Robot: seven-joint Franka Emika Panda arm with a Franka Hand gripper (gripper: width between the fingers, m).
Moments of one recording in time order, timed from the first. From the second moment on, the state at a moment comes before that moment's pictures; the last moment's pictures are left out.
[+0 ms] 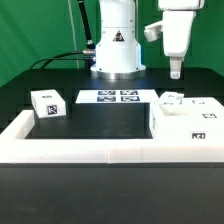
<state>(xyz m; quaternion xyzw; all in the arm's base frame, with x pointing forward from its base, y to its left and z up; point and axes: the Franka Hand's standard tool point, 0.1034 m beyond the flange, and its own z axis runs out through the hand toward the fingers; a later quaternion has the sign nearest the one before) 0.456 0.092 0.088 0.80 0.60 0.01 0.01</state>
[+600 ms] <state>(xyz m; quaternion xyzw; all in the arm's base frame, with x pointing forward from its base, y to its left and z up) 0.384 0.097 0.053 0.81 0.59 0.03 -0.01</state>
